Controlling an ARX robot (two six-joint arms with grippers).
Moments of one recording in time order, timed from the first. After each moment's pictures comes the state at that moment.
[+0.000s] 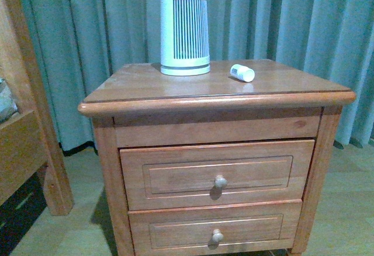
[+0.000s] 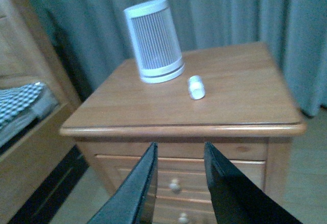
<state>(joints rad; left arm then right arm) 0.00 0.01 0.01 -0.01 0.00 -0.01 0.09 0.82 0.65 0.16 -0.09 0.18</state>
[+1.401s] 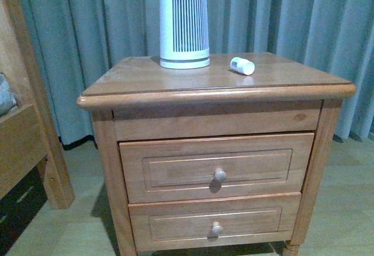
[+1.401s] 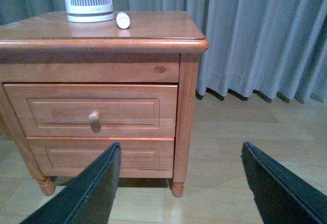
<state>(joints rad) 0.00 0.01 0.01 -0.01 0.00 -0.01 0.00 0.01 0.01 0.00 0.00 0.00</state>
